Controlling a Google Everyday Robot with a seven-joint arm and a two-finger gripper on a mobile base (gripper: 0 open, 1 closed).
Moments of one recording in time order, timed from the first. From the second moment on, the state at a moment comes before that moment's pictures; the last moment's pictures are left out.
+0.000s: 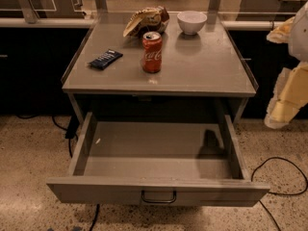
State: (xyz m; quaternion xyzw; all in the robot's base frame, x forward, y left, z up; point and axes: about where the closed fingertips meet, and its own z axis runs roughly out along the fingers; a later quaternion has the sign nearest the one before) arm 0.438 -0.212 0.993 -0.60 0.78 -0.05 0.18
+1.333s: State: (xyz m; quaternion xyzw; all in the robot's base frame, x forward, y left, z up) arm 0.470 -0.190 0.951 -0.61 0.78 0.02 0.14
